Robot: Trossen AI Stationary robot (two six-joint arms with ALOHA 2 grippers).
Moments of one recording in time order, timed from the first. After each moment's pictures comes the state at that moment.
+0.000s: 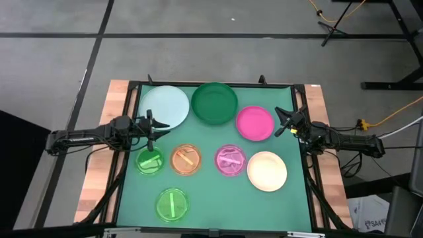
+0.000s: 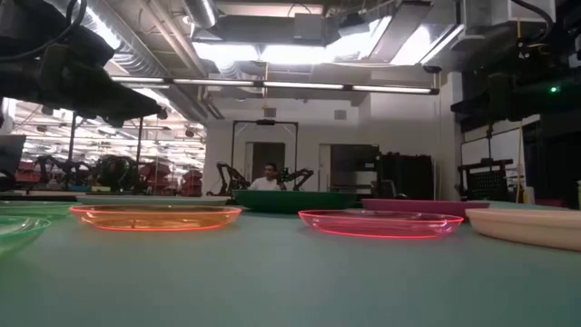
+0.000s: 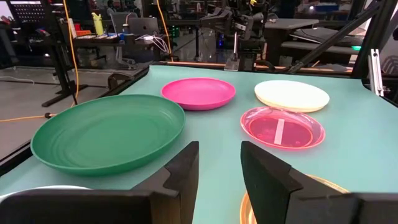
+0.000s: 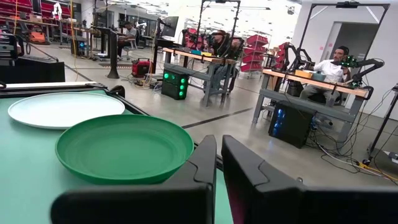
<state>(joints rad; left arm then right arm) 0.18 0.13 0.01 0.01 -0.01 -0.02 -0.05 0.04 0.01 0.07 0.71 -0.18</state>
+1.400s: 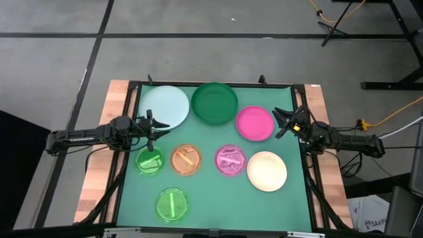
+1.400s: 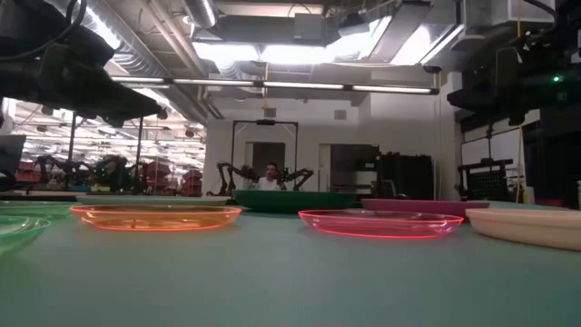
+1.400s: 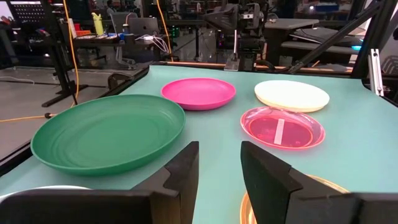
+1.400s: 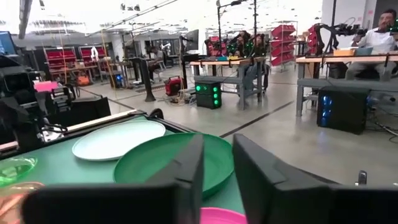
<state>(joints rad) 0.18 0.13 0.01 0.01 -0.01 -0.02 -0.05 0.04 0.01 0.13 0.61 0.05</state>
